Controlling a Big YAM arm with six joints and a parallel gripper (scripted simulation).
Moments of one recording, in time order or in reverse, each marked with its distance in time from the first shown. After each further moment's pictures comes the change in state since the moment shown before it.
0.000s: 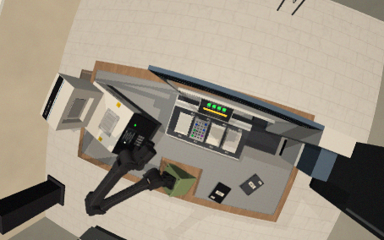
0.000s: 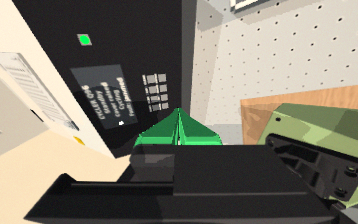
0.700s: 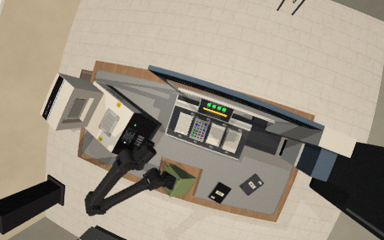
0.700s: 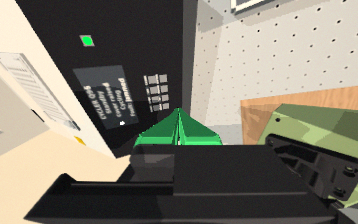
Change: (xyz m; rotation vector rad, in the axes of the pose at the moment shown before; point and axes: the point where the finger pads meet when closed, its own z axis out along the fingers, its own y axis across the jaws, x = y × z) arm -0.001 0.001 -0.001 0.000 -0.002 -0.003
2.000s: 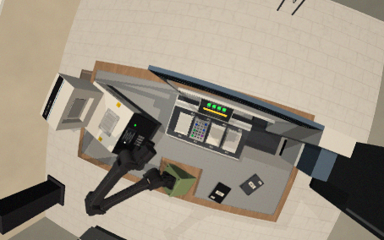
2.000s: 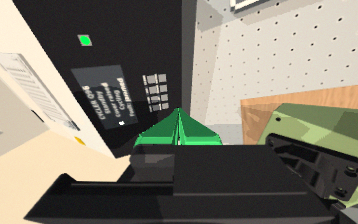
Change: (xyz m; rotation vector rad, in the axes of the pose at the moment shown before) arm 0.001 -0.001 0.001 0.000 0.003 0.005
